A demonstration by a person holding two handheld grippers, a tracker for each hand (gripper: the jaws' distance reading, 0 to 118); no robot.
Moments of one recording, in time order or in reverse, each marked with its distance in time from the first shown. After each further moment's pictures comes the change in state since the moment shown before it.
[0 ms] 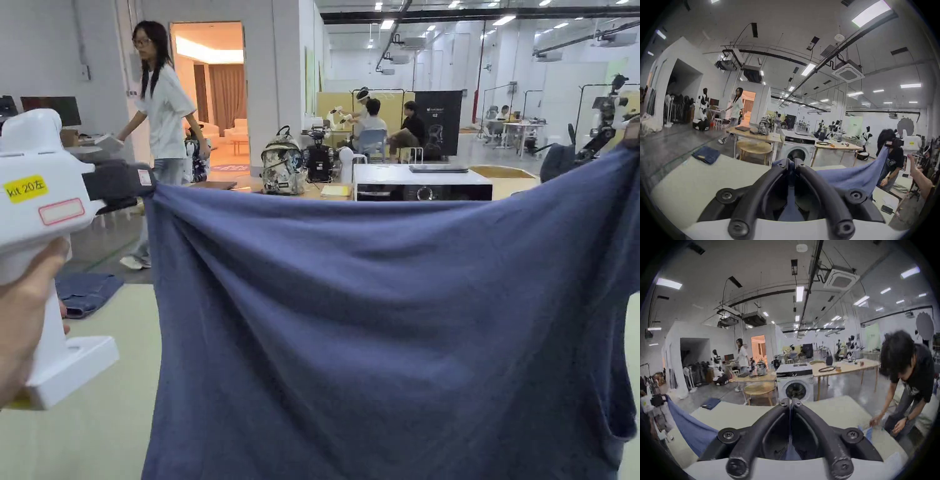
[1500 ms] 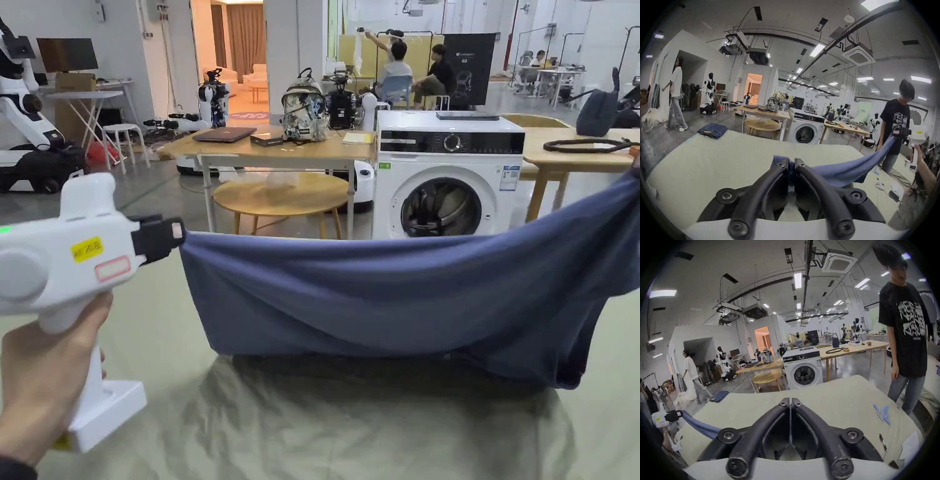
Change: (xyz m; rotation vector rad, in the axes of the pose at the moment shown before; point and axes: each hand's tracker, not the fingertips) left arm -0.045 -0.132 0.011 -0.180 0.070 0.039; right arm -0.006 -0.120 0.018 -0.163 0.170 -0.083
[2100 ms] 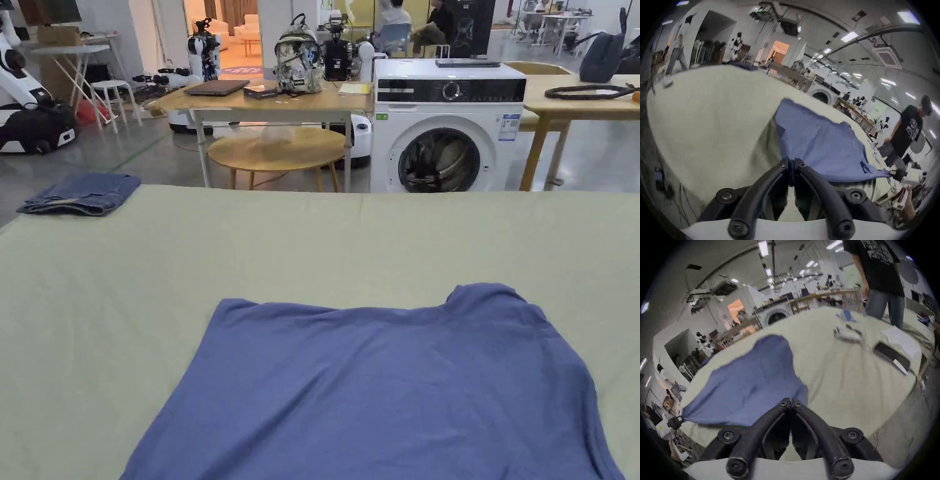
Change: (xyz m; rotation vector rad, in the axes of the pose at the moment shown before) left arm 0.001 -0.288 0.193 -0.299 0.148 0.311; right arm 0.031 -0.338 0.186 -0.381 -0.204 -0.227
